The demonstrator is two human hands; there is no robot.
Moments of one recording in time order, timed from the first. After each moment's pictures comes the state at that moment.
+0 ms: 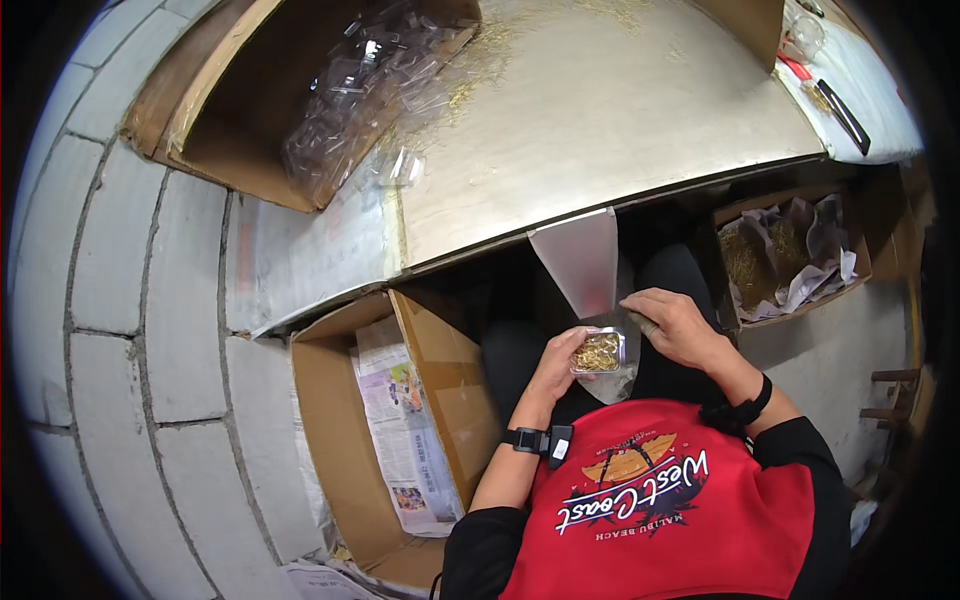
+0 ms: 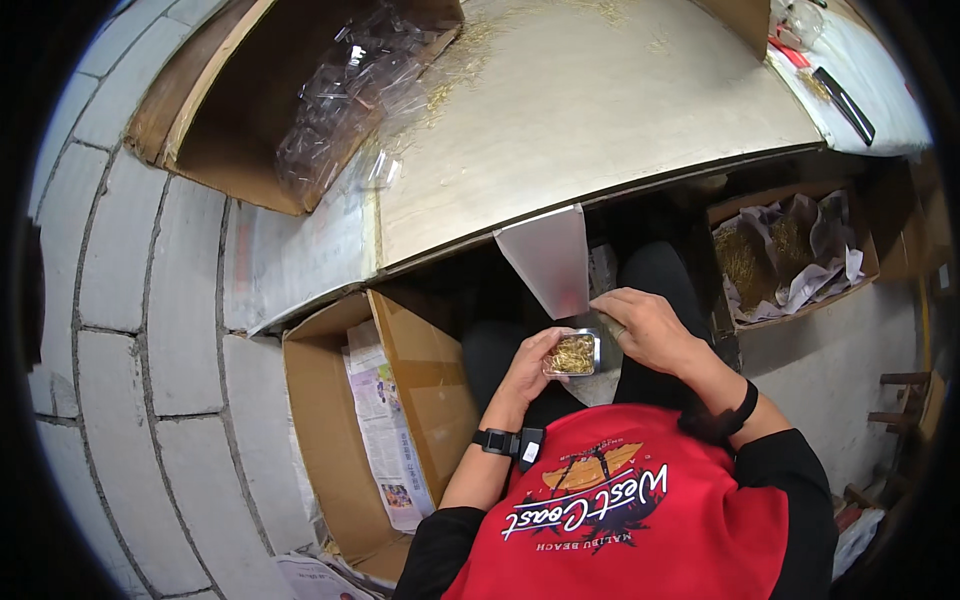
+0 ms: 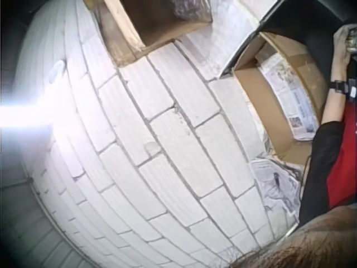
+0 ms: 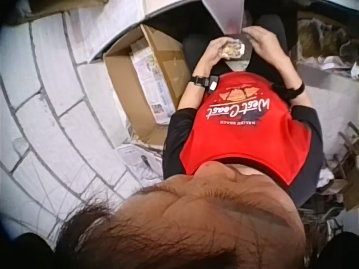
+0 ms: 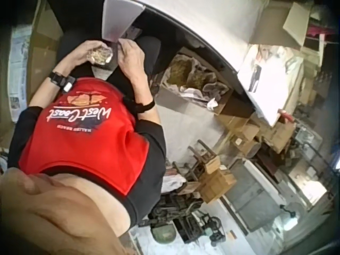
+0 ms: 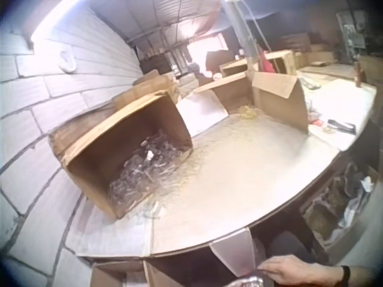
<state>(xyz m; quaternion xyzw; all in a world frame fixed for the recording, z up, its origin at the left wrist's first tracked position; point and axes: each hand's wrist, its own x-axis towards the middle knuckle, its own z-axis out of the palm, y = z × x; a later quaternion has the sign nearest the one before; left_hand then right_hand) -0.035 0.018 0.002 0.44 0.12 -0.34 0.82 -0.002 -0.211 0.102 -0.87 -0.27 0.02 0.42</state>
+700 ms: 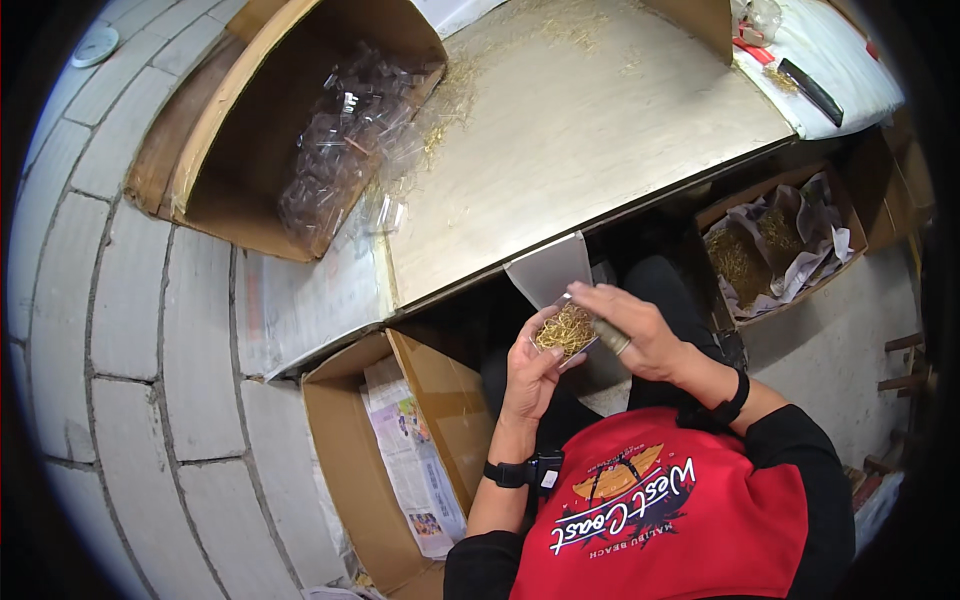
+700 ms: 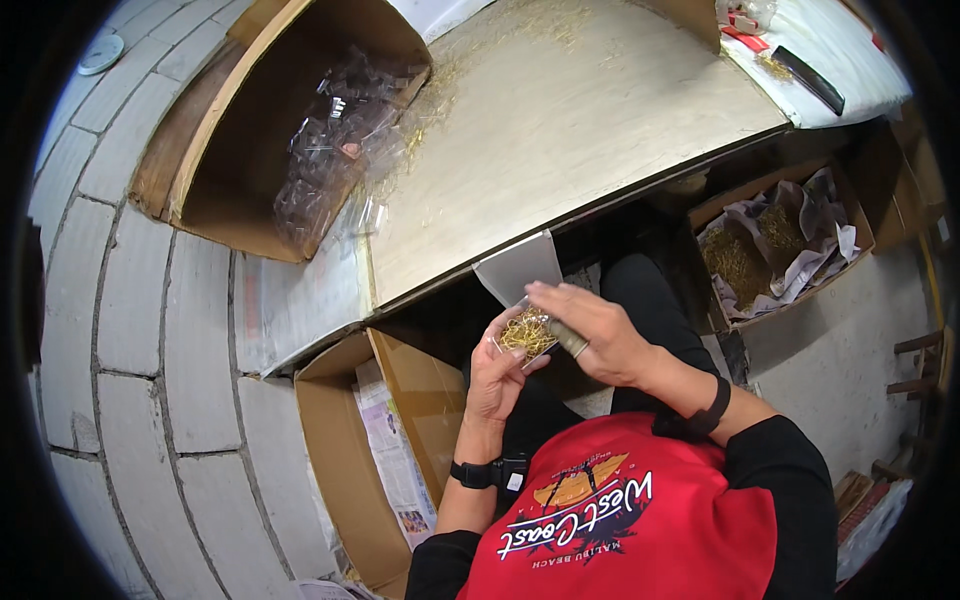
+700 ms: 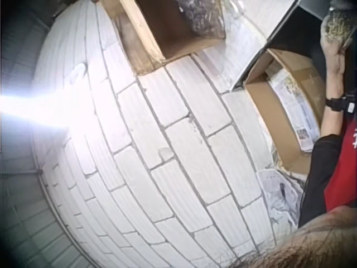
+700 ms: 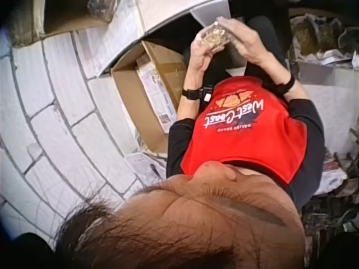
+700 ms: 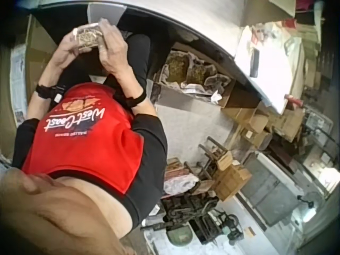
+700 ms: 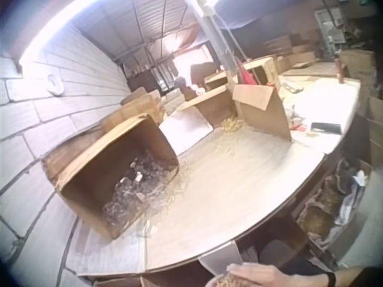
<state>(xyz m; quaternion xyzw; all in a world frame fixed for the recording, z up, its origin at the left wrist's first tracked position) -0.018 0.006 0.108 0.44 0.02 -0.19 0.88 0.003 -0.190 0.130 -0.78 -0.29 -0.11 0.55</state>
